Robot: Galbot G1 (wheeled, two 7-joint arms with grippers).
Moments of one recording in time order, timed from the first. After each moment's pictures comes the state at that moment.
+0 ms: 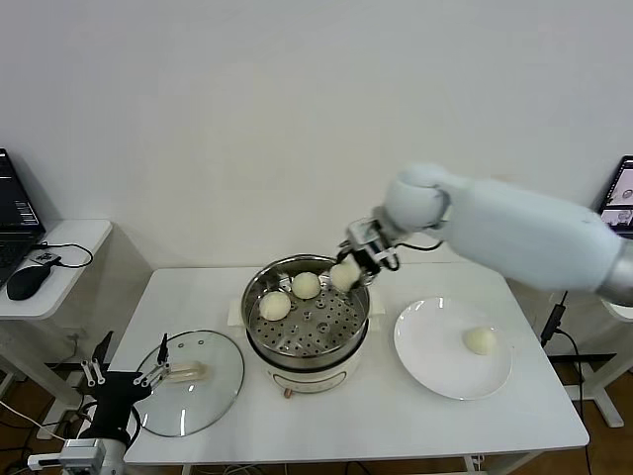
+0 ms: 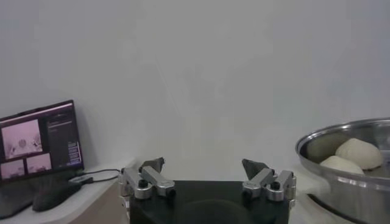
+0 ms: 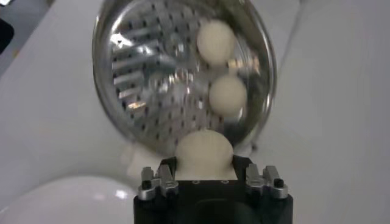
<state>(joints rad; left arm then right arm) 1.74 -1.22 -0.73 -2.23 -0.16 0.04 -0.17 0.52 1.05 -1.17 1.45 0.16 -0.20 -1.02</state>
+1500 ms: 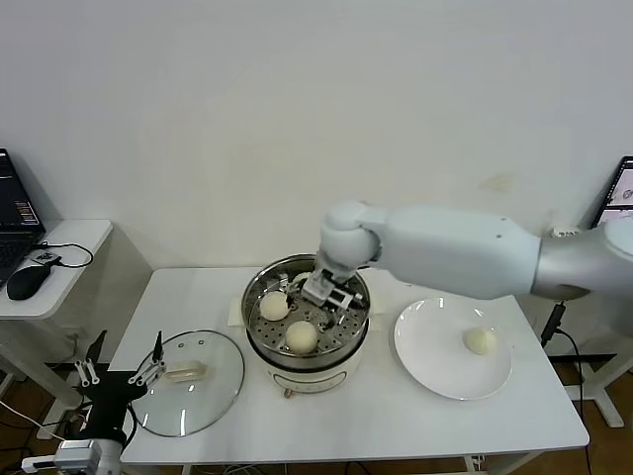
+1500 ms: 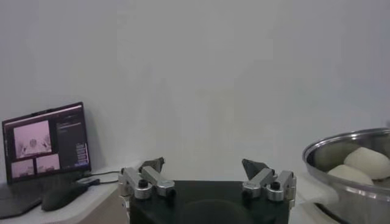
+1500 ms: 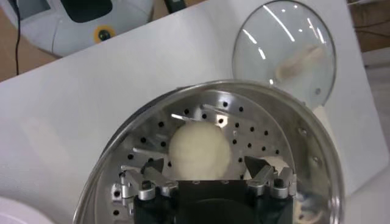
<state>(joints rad) 1.74 -1.22 -0.74 -2.23 -0.16 0.03 -0.18 0.55 1.09 -1.24 1.49 0.06 0.00 -1.04</state>
